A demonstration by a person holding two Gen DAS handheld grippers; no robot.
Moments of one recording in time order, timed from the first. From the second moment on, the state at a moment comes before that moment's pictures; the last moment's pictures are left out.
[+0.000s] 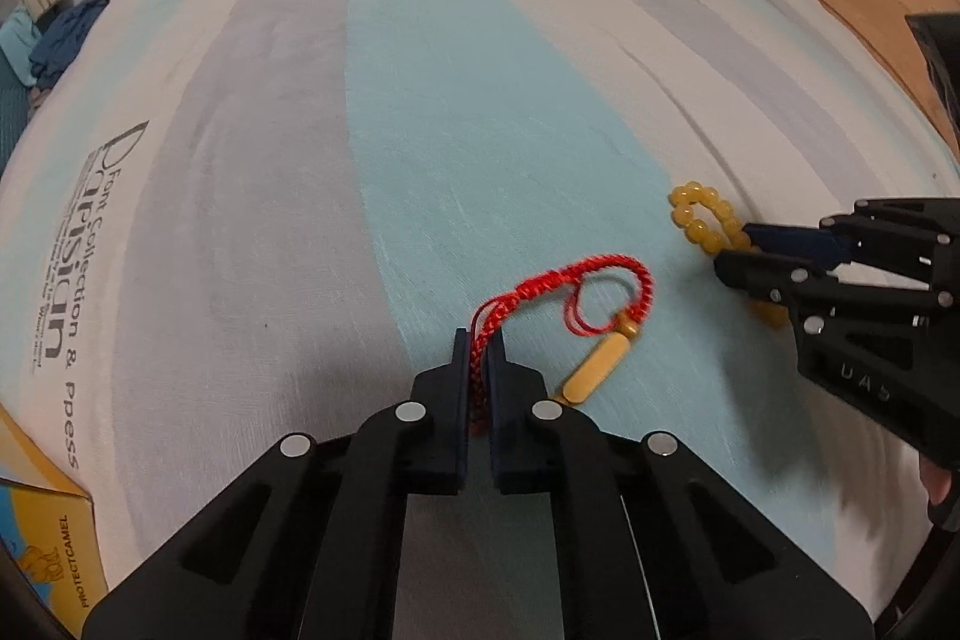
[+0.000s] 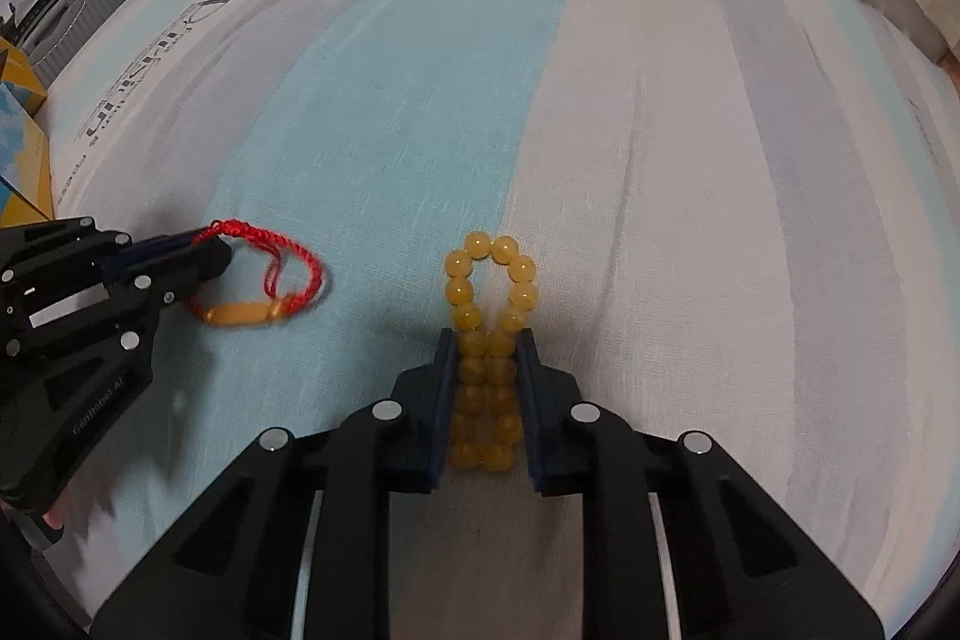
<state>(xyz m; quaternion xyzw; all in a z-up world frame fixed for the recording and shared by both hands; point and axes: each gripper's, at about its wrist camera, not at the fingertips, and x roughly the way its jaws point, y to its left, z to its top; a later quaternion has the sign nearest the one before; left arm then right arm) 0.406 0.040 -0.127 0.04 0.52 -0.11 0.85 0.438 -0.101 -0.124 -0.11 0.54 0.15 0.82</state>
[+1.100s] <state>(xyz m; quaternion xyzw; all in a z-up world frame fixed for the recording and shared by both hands) 0.342 0.045 -0.042 0.06 0.48 -0.09 0.87 0.380 -0.114 -0.045 -0.06 0.49 0.15 0.85</state>
